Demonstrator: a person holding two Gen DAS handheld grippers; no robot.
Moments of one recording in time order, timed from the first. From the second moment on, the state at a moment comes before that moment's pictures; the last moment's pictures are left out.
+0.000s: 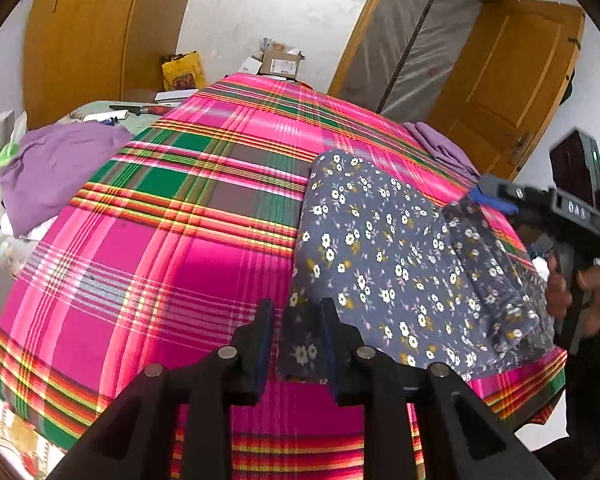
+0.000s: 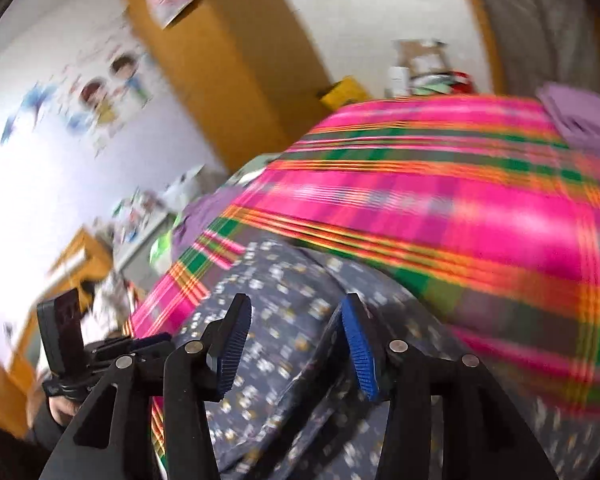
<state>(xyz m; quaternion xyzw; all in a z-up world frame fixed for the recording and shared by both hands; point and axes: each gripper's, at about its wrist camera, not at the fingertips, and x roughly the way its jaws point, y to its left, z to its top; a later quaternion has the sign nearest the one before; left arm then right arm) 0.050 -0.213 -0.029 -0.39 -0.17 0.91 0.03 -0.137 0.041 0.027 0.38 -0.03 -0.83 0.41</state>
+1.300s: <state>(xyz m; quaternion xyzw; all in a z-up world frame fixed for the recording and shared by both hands) 0.063 -0.241 -0.037 -0.36 -0.26 0.89 0.09 -0.226 -0.112 -0.007 0.47 0.13 -0.71 0.51</state>
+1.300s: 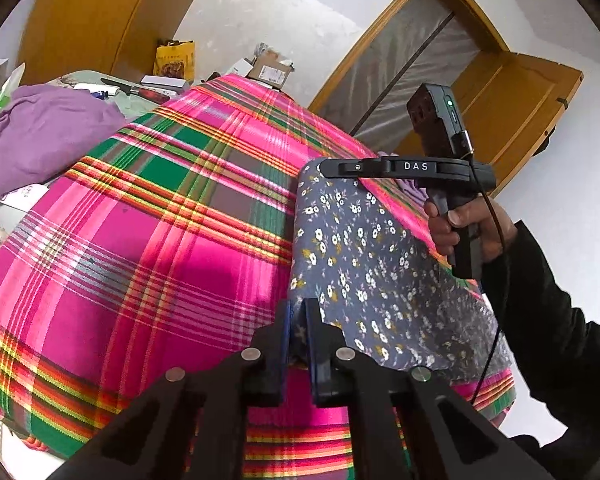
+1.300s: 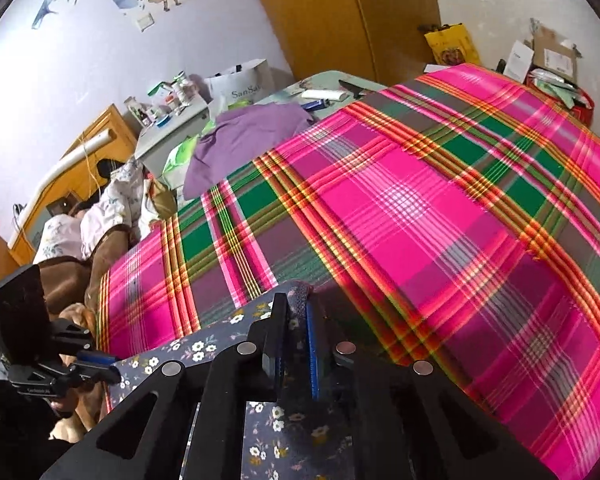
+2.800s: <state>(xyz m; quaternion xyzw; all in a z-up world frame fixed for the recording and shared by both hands) 0.043 -0.085 -0.017 -0.40 -0.13 0.88 0.21 -0.072 0.096 0.006 0.39 -0.02 -0.84 0.38</state>
